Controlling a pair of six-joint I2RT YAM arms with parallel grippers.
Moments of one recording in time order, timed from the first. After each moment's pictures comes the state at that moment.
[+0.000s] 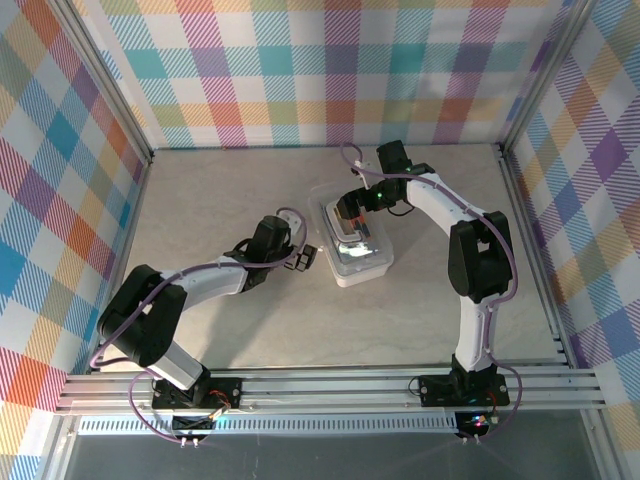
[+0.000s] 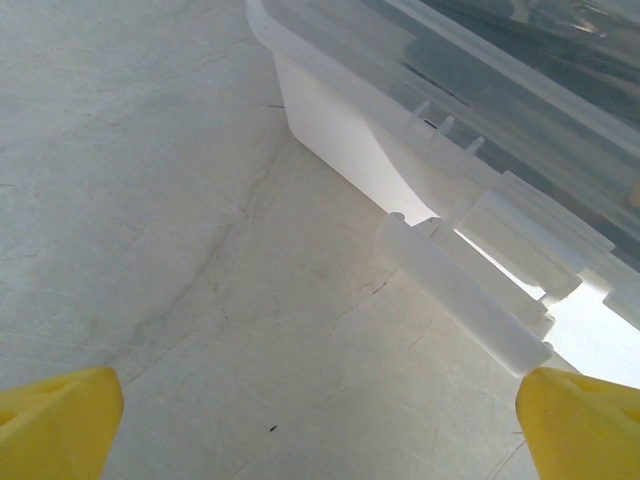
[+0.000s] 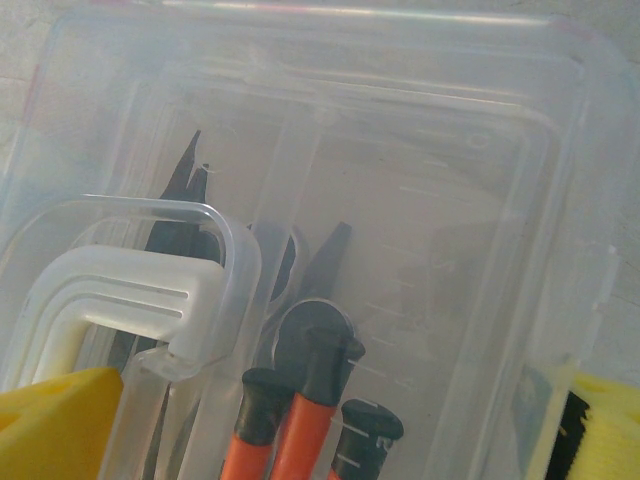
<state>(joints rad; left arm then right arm) -0.56 1.56 0.78 0.10 -0.13 -0.05 0.36 2.02 1.64 -0.66 -0.44 -0.10</state>
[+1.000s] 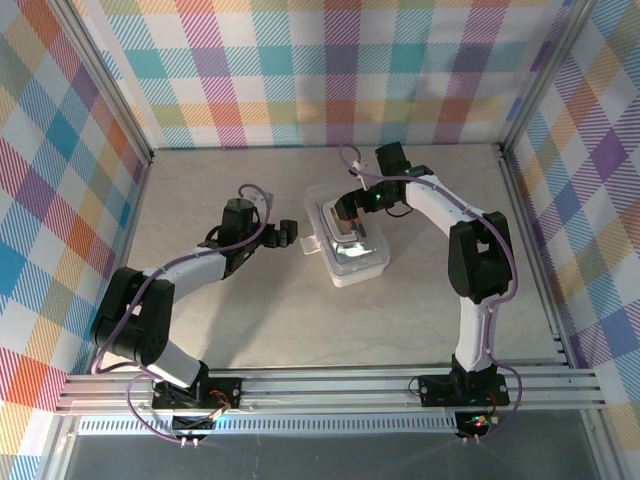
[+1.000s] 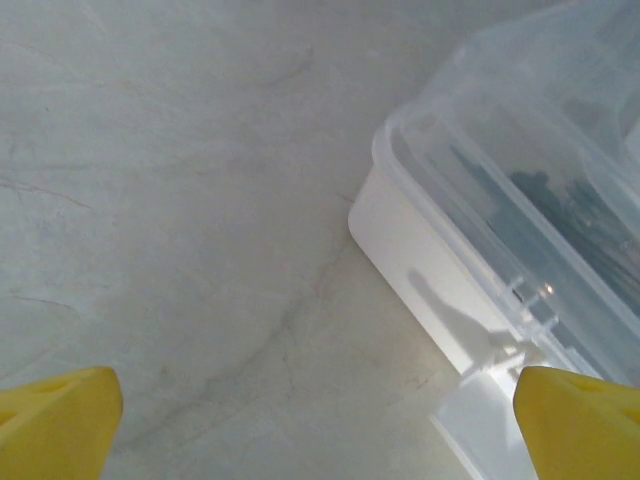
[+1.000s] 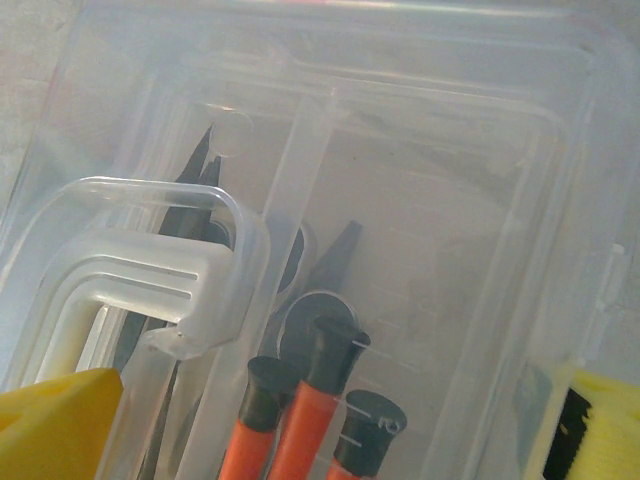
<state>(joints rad) -0.35 1.54 0.80 0.17 0.12 -0.22 0.37 2.01 1.62 -0.63 -0.47 -0.11</state>
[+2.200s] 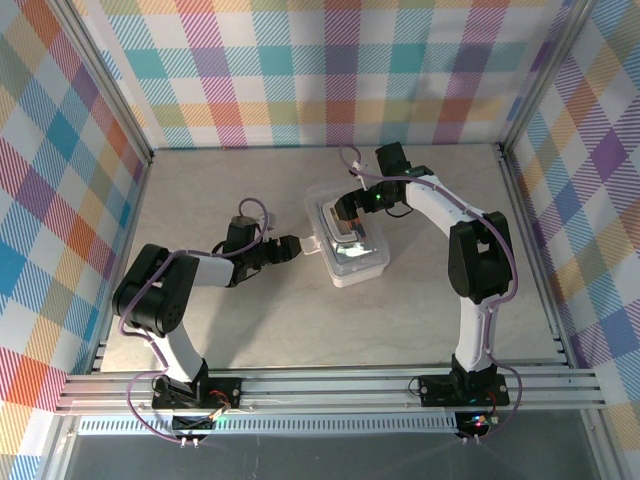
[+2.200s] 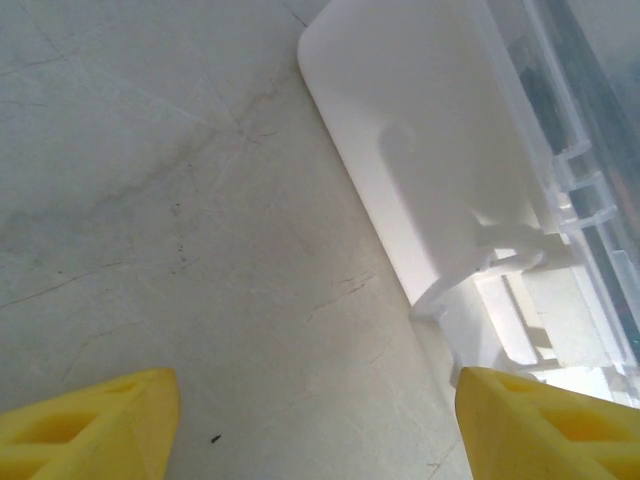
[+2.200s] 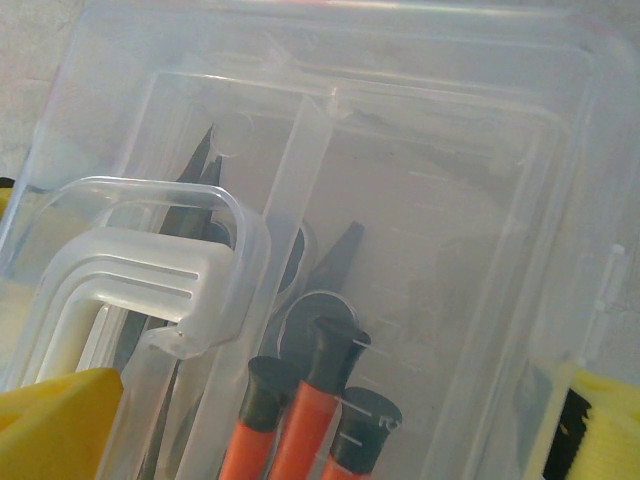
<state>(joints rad) -0.32 1.74 0.68 0.42 0.43 -0.54 0.37 2.01 1.62 -0.63 -0.47 -0.11</state>
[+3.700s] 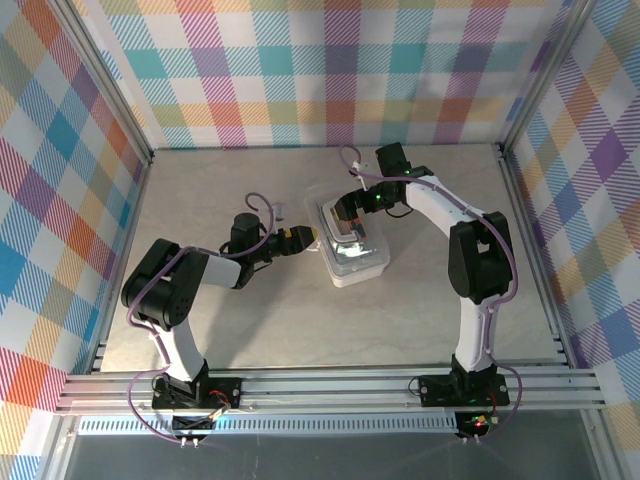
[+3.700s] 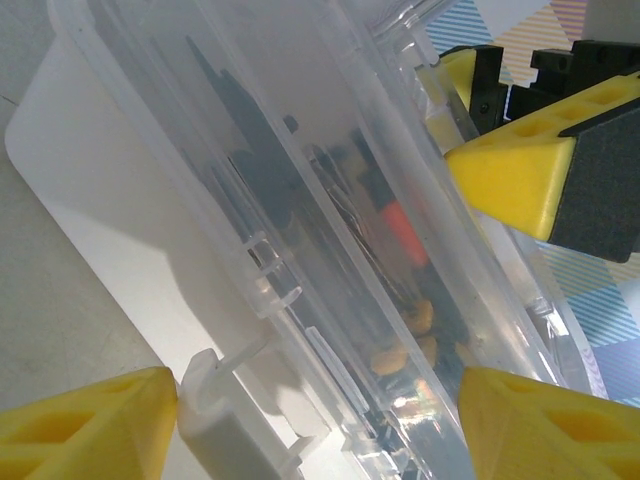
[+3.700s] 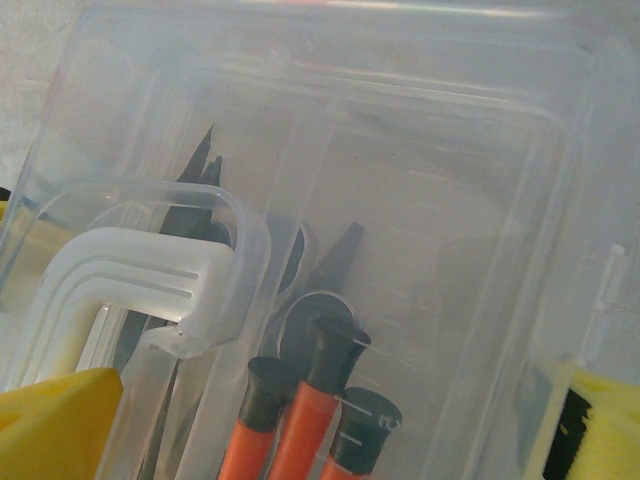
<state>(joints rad) -0.37 1.80 0.69 0.78 0.61 -0.70 0.37 2.01 1.61 -0.62 -0.47 -0.11</state>
